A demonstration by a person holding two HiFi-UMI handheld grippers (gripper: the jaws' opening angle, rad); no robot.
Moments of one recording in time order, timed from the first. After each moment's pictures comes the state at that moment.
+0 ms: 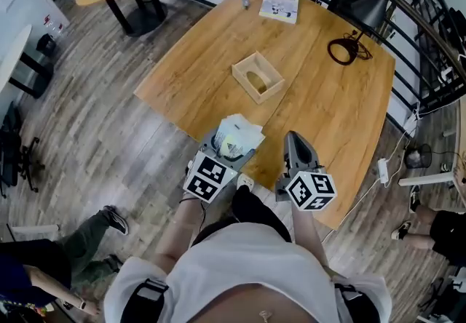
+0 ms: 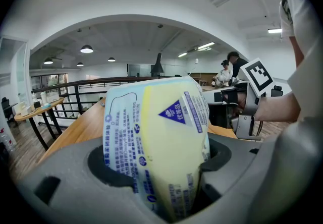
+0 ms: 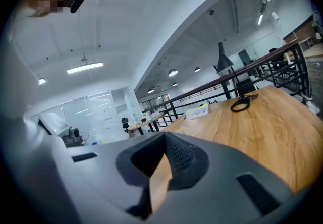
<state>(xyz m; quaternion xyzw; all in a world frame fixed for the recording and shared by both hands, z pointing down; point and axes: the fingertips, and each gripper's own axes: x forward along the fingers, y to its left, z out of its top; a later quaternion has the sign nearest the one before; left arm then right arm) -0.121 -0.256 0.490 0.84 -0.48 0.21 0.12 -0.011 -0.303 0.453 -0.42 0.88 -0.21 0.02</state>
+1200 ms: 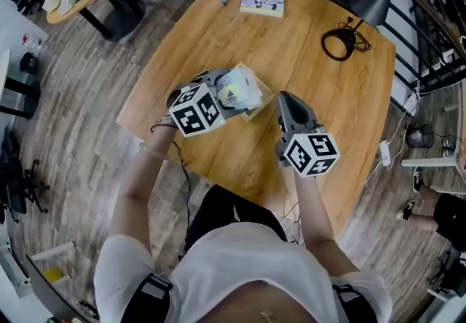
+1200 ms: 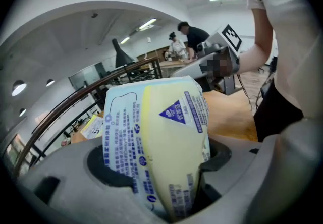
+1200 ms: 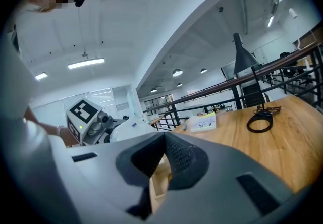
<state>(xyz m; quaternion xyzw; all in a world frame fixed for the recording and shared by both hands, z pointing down) -0.148 -0.459 0.491 0.89 -0.21 0.39 -0.04 -0.062 -0.469 0.427 -0.40 0.90 -0.18 0.01</state>
